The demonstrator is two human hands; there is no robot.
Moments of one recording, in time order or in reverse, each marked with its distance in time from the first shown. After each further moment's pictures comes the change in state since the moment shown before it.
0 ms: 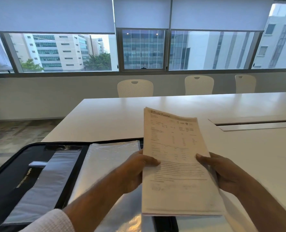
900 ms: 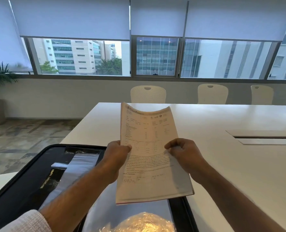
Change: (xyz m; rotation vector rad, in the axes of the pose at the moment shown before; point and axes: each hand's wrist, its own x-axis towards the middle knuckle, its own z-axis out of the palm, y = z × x) left_hand -0.038 0.052 -0.082 0.149 0.657 0.133; right_hand 0.035 -0.011 0.165 -0.686 0.139 -0.391
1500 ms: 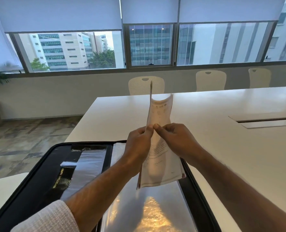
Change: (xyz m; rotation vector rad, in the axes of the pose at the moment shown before) left_hand -0.023 0.015 0.026 0.117 -0.097 0.300; right_hand -0.008 -0.040 0.039 -0.172 -0.008 -0.141
